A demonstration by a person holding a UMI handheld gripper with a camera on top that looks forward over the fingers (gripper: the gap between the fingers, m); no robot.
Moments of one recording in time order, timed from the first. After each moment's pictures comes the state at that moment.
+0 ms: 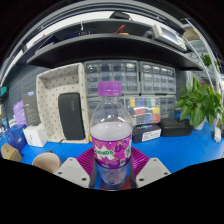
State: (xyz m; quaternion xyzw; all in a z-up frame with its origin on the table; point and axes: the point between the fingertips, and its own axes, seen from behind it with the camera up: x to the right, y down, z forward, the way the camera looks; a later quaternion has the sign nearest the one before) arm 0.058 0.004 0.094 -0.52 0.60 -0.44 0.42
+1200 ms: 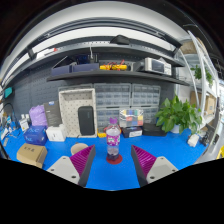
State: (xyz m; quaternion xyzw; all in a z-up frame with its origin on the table) arm -0.165 0.033 0.228 -0.53 0.61 -0.44 0.39
